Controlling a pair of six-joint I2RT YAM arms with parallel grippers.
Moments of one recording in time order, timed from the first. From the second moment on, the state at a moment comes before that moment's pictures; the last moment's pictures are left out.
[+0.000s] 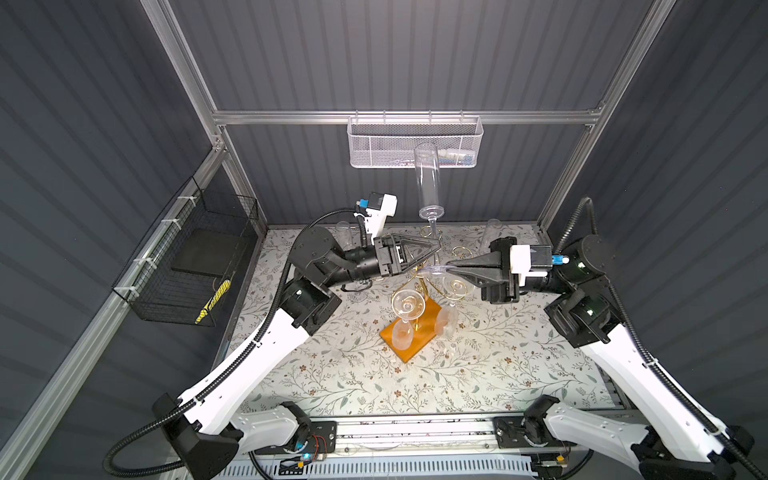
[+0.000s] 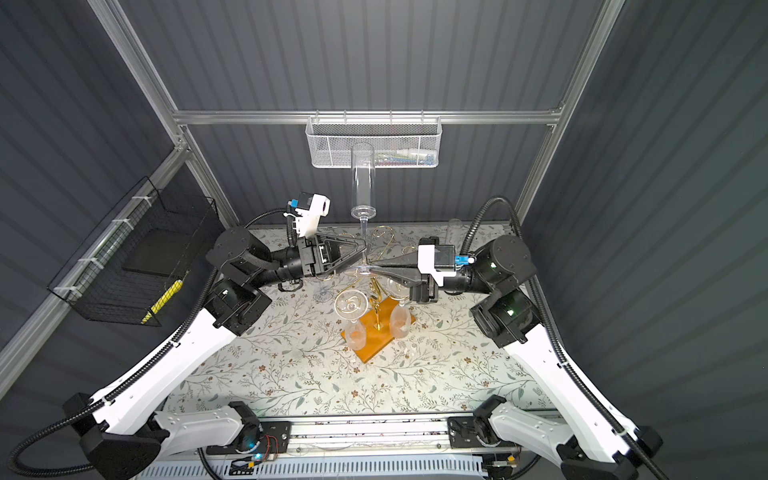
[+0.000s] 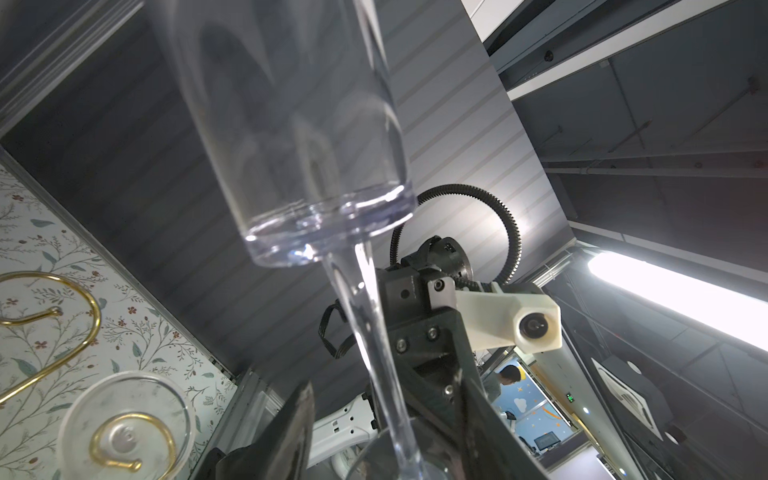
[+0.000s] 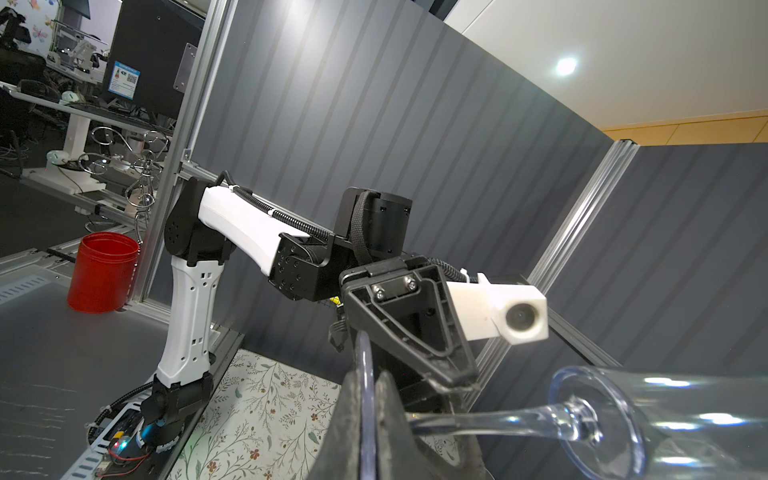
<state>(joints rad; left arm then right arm) -0.74 1.22 1.35 0.19 0.76 -1.15 0.60 1.04 1.28 0.12 -0.98 -0.20</state>
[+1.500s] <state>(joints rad) -0.75 1.17 1.46 -0.19 0.50 -0.69 0.64 0.86 1.27 -0.03 -0.24 0.00</state>
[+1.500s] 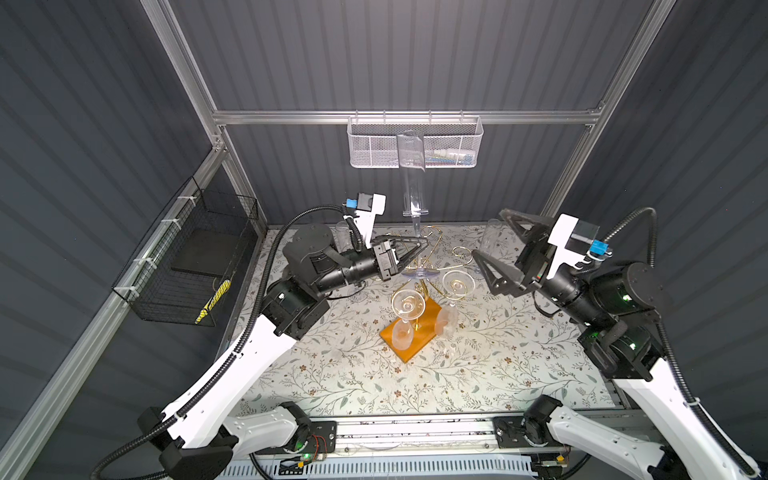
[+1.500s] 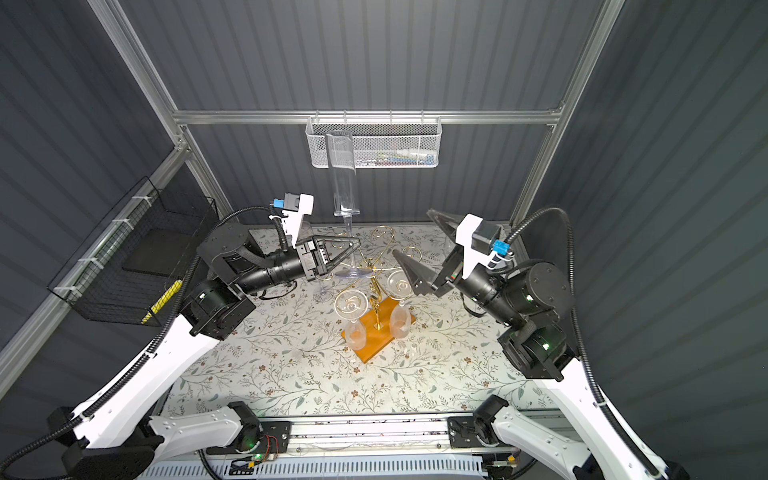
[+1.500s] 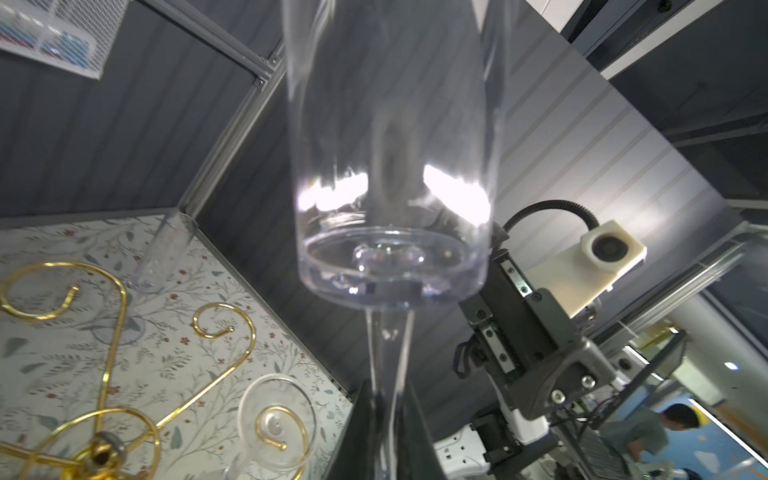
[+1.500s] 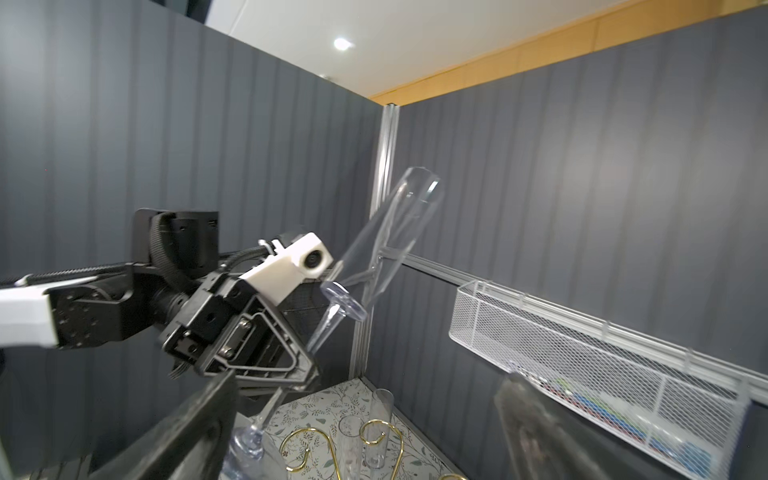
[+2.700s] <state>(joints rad) -0.75 1.26 1.52 -0.38 0.24 0.06 0.64 1.22 1.66 -0.29 -0.34 0.35</state>
